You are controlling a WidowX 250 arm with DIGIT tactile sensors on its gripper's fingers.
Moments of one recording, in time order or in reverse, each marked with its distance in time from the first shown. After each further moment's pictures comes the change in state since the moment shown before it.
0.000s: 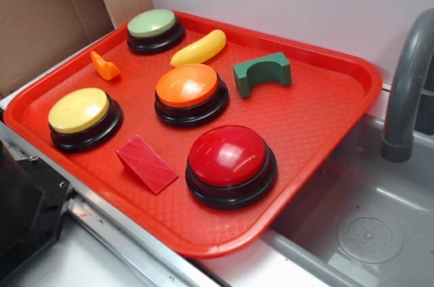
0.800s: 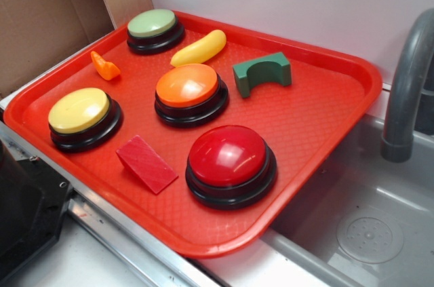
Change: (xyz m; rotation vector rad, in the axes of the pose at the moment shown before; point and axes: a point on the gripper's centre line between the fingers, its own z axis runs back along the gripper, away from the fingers) arm 0.027 0.049 -0.051 0.048 -0.036 0.371
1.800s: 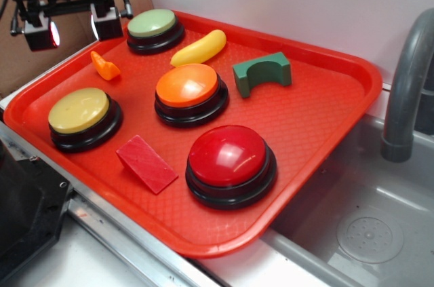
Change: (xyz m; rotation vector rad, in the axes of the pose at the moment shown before) arm 0.052 0.049 -0.111 0.232 -0.045 0.638
